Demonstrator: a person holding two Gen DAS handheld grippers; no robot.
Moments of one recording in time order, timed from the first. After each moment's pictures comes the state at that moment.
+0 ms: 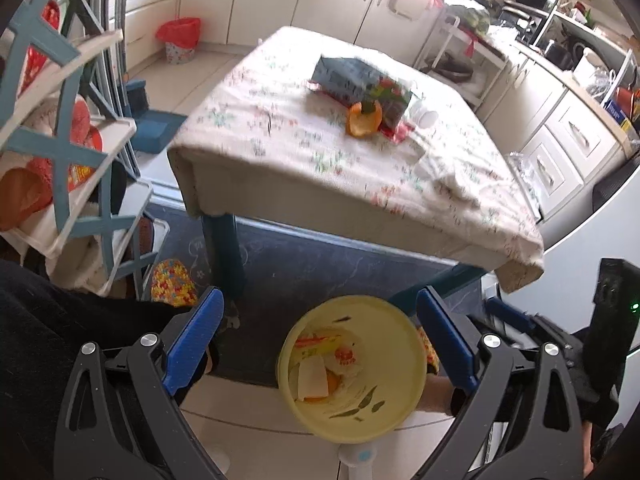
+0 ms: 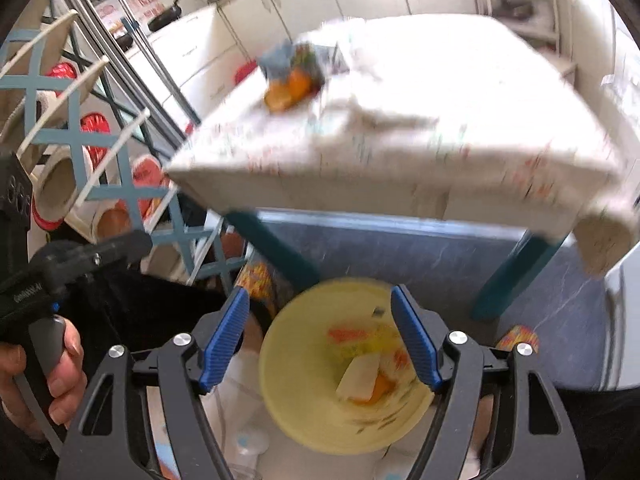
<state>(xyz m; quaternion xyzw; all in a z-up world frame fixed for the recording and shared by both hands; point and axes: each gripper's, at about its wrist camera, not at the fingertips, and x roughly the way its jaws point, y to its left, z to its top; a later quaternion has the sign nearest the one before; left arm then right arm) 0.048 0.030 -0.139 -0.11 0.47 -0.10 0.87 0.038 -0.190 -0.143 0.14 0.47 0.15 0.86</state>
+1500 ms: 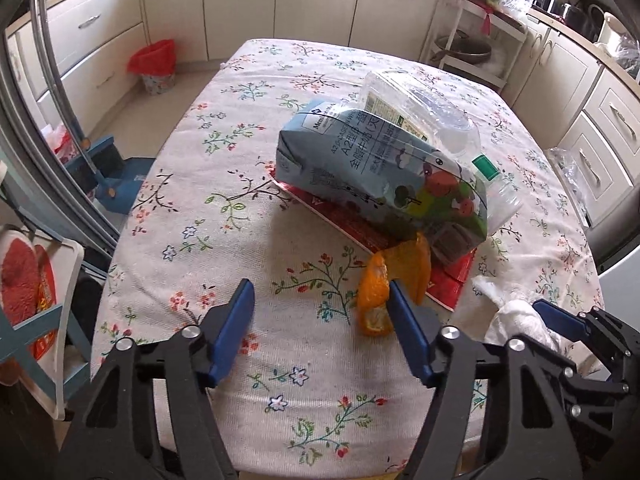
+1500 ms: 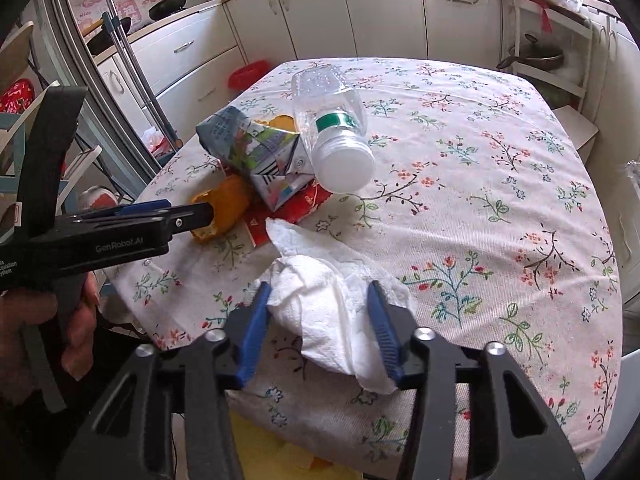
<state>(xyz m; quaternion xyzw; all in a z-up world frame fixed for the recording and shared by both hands) 0.255 -0.029 -0.156 -0.02 0.49 -0.09 0.87 0.187 -0.201 -0.153 0.09 0.49 0.17 0.85</state>
